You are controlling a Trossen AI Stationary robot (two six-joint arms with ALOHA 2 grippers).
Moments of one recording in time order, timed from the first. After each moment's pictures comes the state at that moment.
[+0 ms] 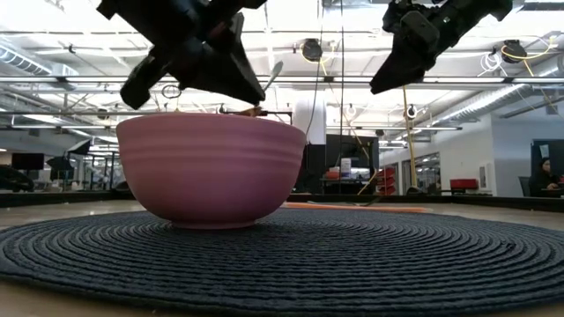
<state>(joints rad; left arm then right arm) -0.54 1.92 1.28 -0.46 -1.06 -1.47 -0.24 1.01 0.81 -0.40 0.10 0.04</state>
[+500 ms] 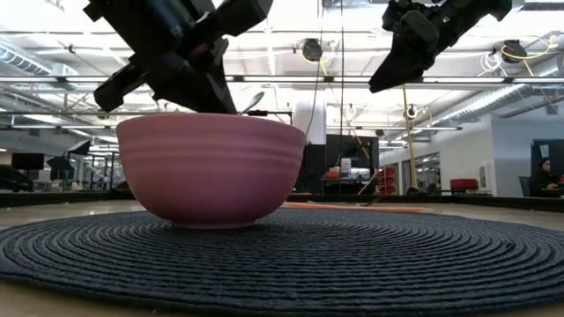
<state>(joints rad) -0.53 1.92 1.32 -0.73 -0.91 -1.66 -0.24 1.01 0.81 -0.39 0.10 0.02</state>
